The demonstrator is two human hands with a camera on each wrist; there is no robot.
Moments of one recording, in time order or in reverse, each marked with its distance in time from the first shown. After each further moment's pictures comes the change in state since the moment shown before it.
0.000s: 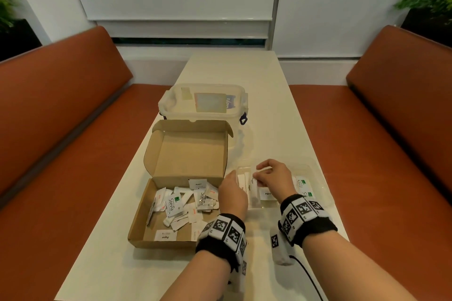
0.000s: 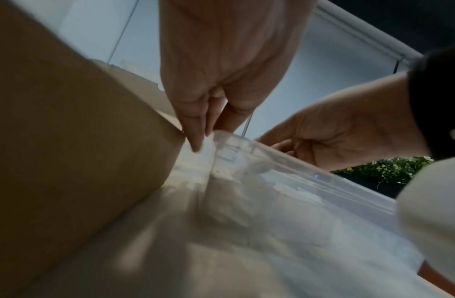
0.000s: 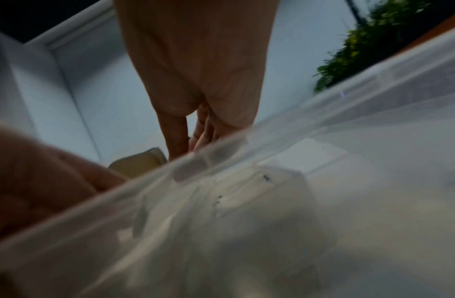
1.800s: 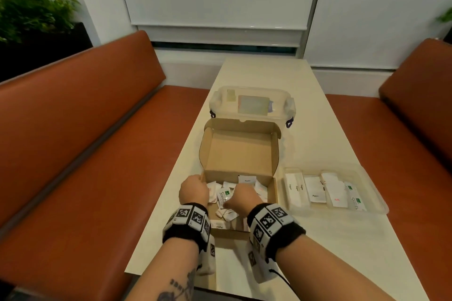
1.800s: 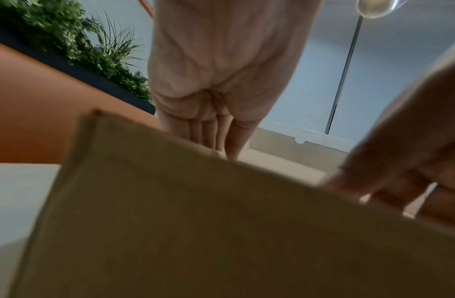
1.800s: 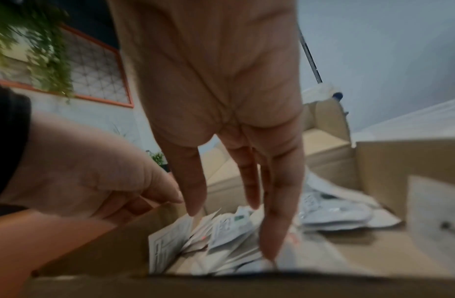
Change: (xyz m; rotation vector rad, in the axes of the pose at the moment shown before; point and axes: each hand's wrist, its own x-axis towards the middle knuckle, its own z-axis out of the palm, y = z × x) left_hand 0.036 -0.097 -0.176 0.321 0.104 -0.264; right_hand -0.079 -0.057 0.175 -0.822 -0.455 -0.016
